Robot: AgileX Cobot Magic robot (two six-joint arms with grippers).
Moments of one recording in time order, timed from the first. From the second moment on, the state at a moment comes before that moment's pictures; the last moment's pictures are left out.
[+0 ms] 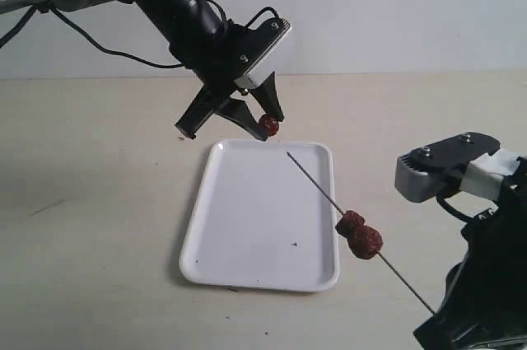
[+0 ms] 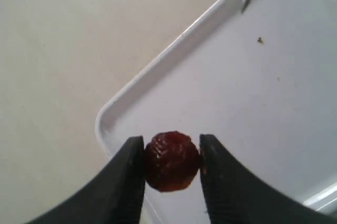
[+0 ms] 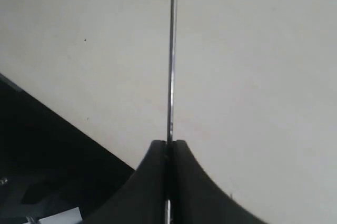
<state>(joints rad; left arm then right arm) -0.51 2.23 -1.98 -0.55 1.21 2.07 0.45 1.14 -0.71 0.25 1.05 -0.03</state>
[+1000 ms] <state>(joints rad) -0.57 2.23 -1.98 -0.51 1.21 2.07 0.45 1.20 -0.71 0.17 0.94 0.00</state>
